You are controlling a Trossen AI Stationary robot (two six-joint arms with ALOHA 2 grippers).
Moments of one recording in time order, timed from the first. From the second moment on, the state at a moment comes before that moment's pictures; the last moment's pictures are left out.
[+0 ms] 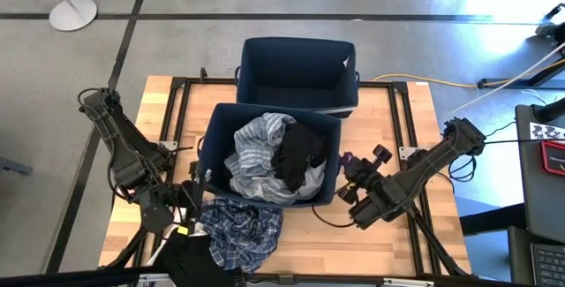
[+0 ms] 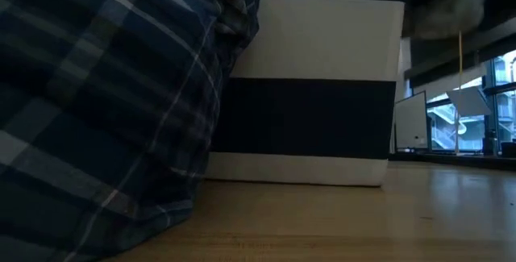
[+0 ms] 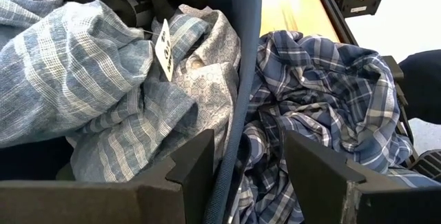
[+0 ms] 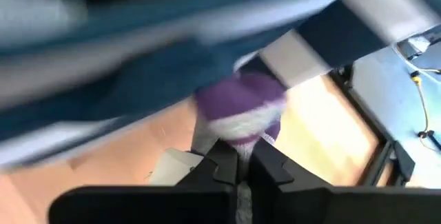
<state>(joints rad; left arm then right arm) -0.92 1.18 1.08 -0.78 -0.79 -0.52 0.63 1.61 1.46 -1.57 0.78 1.27</state>
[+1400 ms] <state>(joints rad) -0.92 1.18 1.08 -0.77 -0.79 -0.48 -0.08 1.61 1.77 -1.27 1.08 0.91</state>
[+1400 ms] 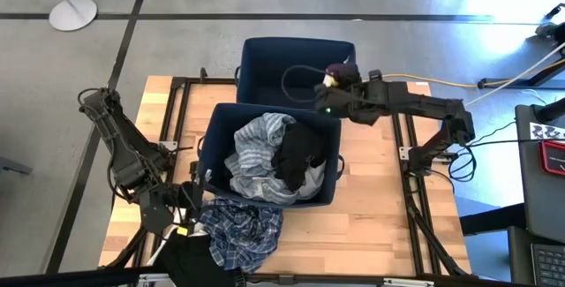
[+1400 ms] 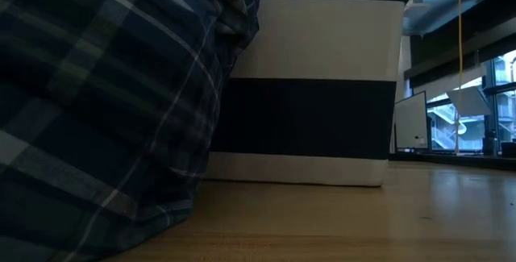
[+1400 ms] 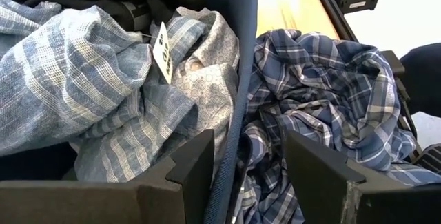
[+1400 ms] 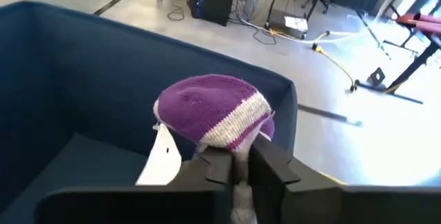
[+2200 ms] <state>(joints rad) -0.92 1.17 1.08 -0.77 -0.79 -0.49 0.18 1.63 2.02 -1.25 0.90 0.62</state>
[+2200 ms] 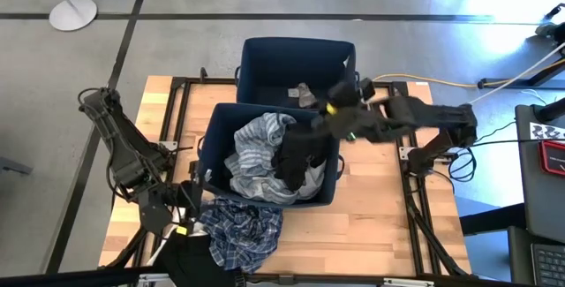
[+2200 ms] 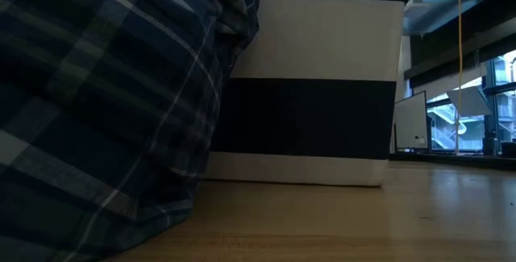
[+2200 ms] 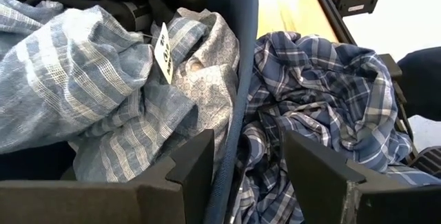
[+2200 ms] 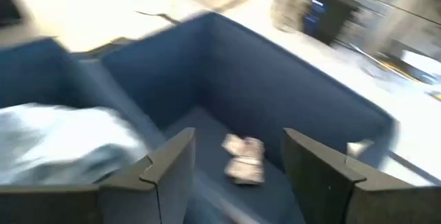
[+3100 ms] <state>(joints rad) -1.07 1.15 1.09 -0.36 -0.78 -0.29 0.84 1.96 2.03 -0.95 0.98 0.60</state>
